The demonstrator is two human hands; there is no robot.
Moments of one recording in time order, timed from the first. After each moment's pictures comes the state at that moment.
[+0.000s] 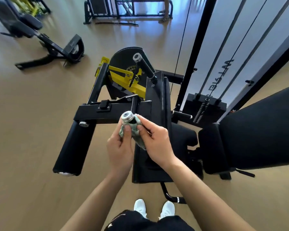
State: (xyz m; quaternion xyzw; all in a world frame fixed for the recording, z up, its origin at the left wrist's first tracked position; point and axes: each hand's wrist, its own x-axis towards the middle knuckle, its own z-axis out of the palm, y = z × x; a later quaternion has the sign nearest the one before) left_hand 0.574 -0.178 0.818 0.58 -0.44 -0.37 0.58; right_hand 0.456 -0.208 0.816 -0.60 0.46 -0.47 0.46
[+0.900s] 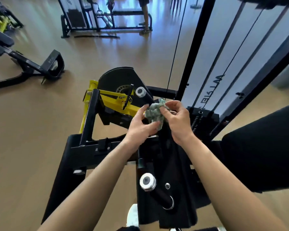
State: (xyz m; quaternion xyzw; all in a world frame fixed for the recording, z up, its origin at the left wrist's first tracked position) left_hand 0.592 -0.413 0.822 0.50 -0.49 -0.60 0.39; right_hand 0.446 -0.412 0.834 -0.41 0.56 -0.58 0.42
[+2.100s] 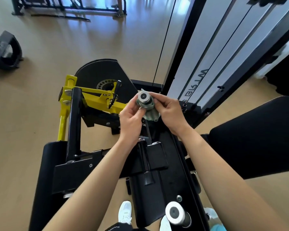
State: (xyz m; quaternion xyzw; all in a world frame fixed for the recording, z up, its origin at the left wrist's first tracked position) left_hand 0.604 -0.479 0.805 0.41 -0.45 -0.57 0.56; right_hand 0.466 -0.473 0.832 -0.55 0.57 -0.50 0.36
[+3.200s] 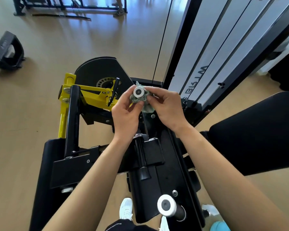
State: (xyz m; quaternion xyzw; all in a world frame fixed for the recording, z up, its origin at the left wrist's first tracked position) left_hand 0.608 -0.470 0.817 0.42 -0.53 -0.46 0.58; right_hand 0.466 -0.465 0.845 -0.62 0.57 -0.48 0.25
